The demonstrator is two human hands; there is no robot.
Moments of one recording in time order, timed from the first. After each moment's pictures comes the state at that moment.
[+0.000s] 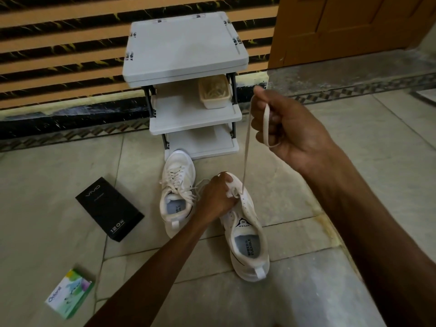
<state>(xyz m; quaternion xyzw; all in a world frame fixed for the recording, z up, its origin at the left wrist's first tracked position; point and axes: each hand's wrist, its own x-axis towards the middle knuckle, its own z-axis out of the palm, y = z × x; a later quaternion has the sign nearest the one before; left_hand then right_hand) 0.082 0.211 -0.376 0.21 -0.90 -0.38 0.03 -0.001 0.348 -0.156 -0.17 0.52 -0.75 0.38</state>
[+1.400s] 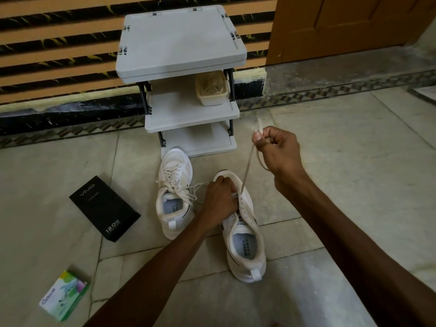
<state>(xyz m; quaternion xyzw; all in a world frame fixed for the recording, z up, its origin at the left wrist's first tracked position) 0.077 0.226 -0.374 0.17 -0.95 -0.25 0.01 -0.012 0.337 -0.254 -0.14 0.76 -0.63 0.07</state>
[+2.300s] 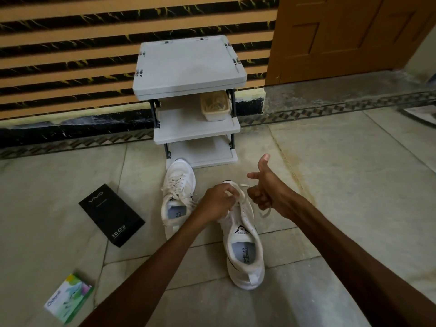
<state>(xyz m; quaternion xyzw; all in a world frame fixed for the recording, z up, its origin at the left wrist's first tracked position) 0.094 0.222 -0.316 0.25 -0.83 -0.50 -0.06 0.002 0.355 -0.275 -0.01 0.71 -0.54 0.45</state>
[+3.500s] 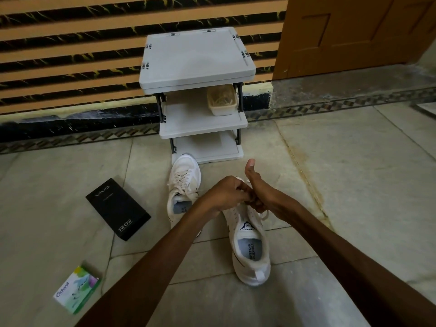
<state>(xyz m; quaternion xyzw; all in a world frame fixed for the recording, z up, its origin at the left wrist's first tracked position) 0.088 0.223 -0.291 0.16 -0.80 -0.57 -0.11 0.023 0.339 -0.284 -0.15 0.76 -0.43 0.45</state>
